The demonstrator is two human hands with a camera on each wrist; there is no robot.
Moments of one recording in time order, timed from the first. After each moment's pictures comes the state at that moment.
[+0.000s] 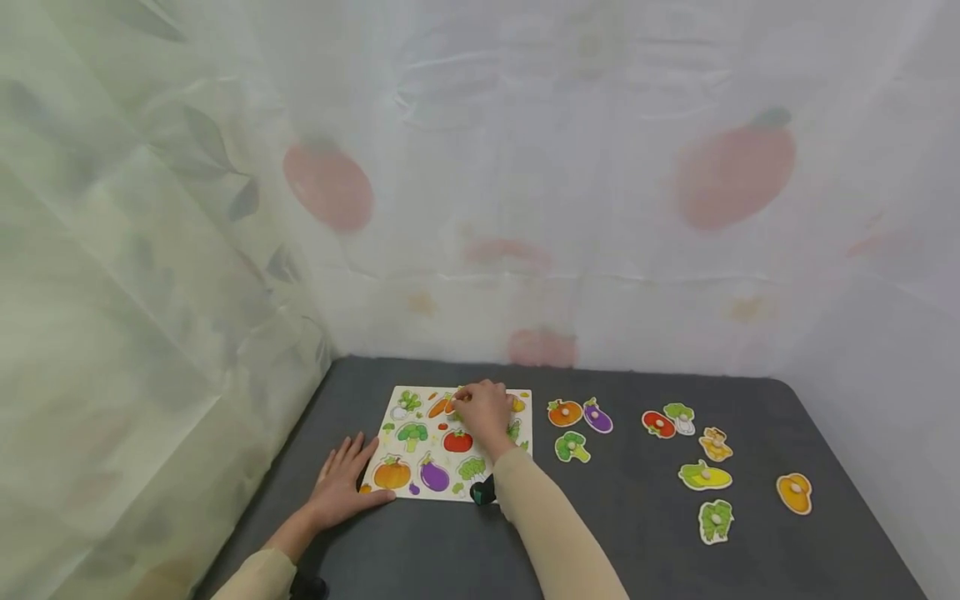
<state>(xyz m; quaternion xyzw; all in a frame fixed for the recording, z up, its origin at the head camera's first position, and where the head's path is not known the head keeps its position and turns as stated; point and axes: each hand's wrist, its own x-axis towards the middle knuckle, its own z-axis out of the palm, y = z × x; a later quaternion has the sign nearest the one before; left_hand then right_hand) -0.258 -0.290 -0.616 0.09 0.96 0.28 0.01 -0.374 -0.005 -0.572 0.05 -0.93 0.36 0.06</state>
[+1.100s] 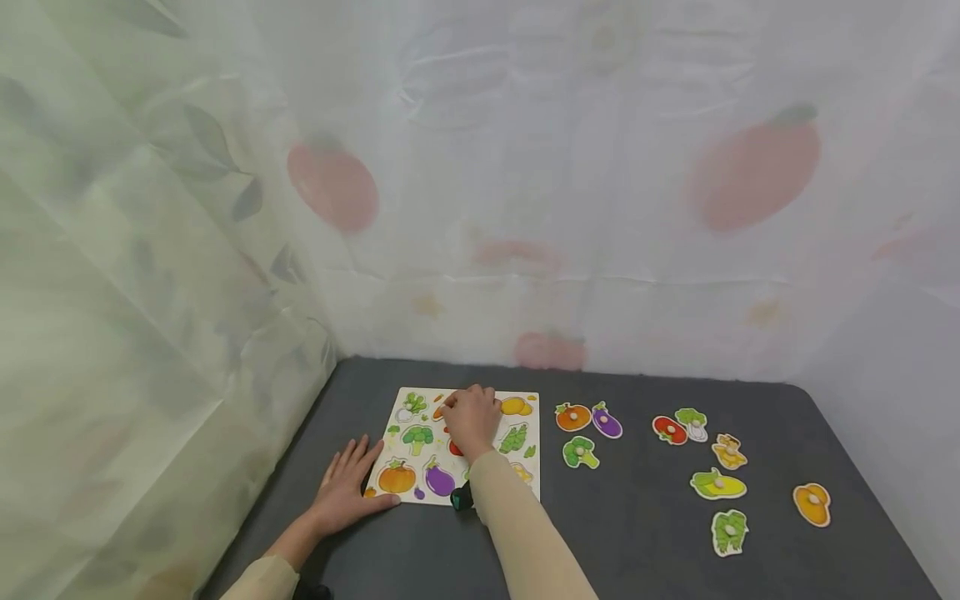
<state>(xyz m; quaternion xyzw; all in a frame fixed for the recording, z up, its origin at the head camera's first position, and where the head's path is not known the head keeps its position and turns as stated) -0.258 -0.288 -0.615 0.08 0.96 0.27 0.01 -0.378 -0.047 -0.590 0.04 -0.94 0.32 0.10</state>
